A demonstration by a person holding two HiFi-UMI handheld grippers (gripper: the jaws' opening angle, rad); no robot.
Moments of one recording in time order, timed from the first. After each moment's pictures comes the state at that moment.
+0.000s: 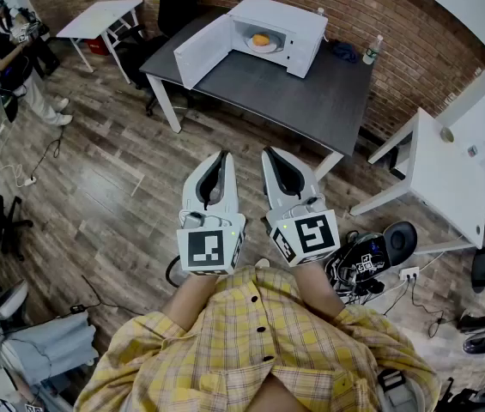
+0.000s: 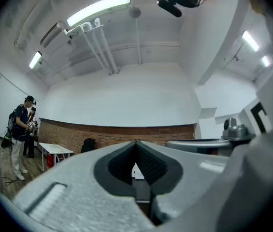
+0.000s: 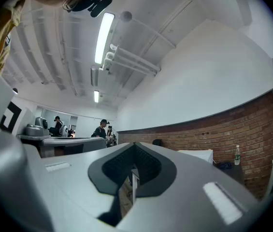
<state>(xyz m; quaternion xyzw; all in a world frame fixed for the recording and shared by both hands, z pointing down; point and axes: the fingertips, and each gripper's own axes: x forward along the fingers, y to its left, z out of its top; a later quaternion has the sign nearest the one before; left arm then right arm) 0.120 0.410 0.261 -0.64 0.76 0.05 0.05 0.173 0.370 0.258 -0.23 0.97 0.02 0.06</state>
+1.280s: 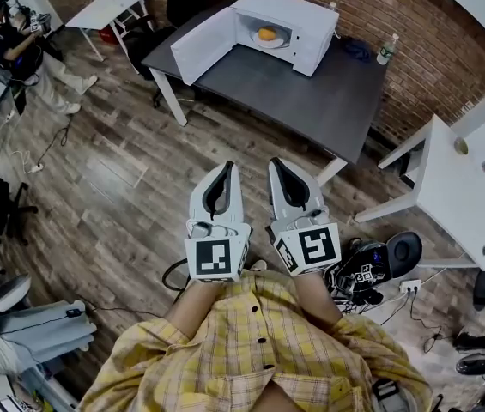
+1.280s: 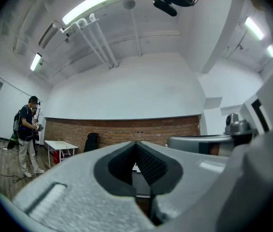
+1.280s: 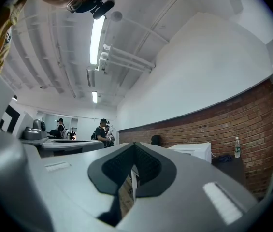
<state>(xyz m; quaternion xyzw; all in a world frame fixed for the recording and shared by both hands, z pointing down) 0.155 0.339 0.305 -0.61 0.79 0.02 0.03 0.211 0.294 0.297 -0.22 0.97 -0.01 0.06</state>
